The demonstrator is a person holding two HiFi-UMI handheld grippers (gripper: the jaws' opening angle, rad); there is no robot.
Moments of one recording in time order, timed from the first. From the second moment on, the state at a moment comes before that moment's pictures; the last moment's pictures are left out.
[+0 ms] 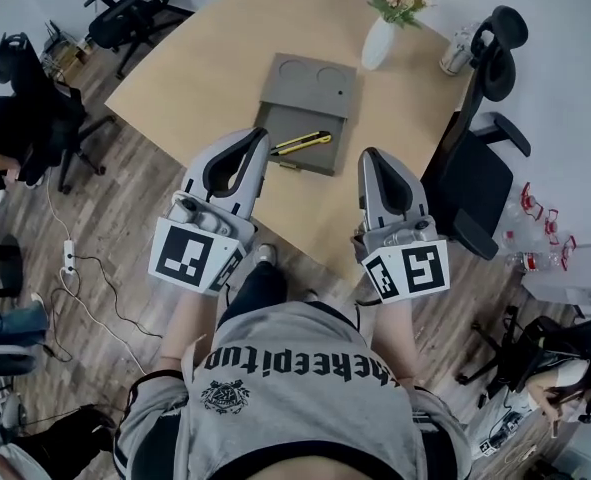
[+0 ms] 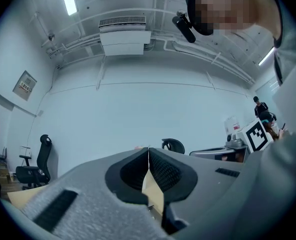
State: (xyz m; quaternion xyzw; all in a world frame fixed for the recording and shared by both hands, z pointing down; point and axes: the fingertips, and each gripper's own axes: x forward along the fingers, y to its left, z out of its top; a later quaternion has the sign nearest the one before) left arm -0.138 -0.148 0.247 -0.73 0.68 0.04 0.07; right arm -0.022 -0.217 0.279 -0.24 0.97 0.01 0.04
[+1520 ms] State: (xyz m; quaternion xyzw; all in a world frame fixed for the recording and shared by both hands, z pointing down) left arm -0.205 -0.304 0.313 -0.87 0.50 0.01 0.00; right arm -0.084 -0.315 0.331 -0.44 0.90 -0.02 -0.01
